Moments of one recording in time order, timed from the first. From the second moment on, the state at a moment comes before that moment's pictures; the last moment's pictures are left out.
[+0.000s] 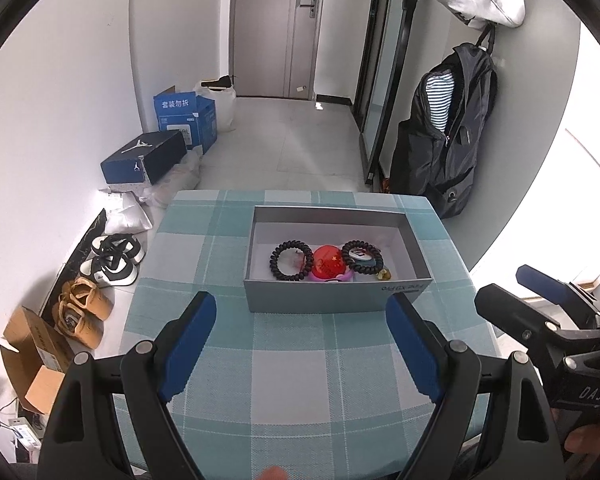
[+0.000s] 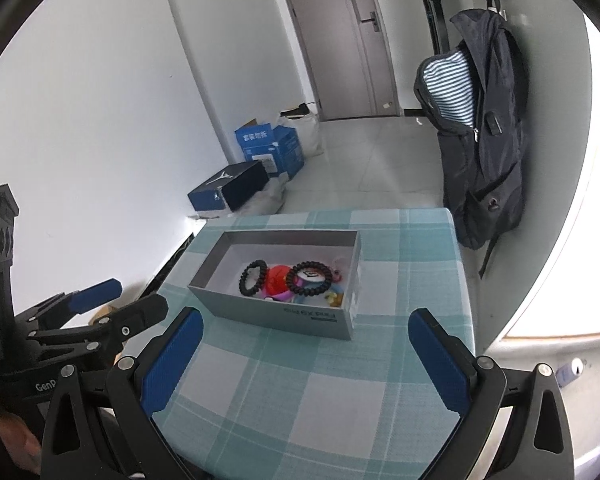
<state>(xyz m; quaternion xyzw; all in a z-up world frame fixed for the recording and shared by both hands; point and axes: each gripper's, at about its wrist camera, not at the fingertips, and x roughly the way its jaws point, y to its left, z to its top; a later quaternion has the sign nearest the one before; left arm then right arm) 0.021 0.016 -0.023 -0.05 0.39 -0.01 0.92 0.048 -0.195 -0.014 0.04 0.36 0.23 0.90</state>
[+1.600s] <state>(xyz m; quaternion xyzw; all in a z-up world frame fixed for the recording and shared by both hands) 0.020 0.018 -0.019 -0.06 0.38 -0.01 0.92 0.046 -0.194 -0.014 0.04 0.36 0.22 0.90</state>
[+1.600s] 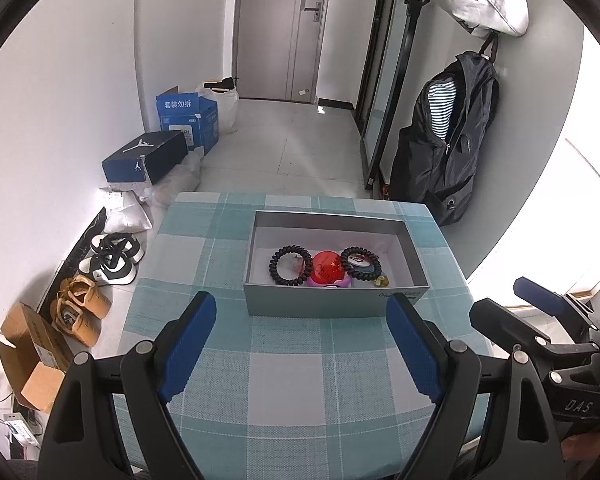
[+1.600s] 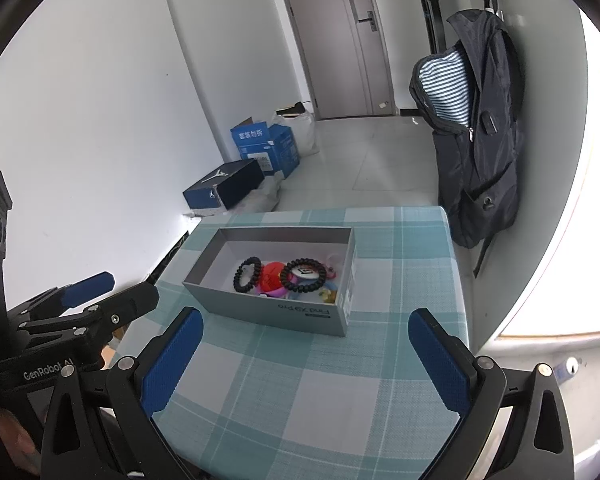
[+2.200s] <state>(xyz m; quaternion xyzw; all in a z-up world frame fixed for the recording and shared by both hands) 0.020 0.020 -0.021 -0.06 0.38 -0.01 0.92 0.045 -0.194 -0.014 0.03 0.36 0.22 0.90</state>
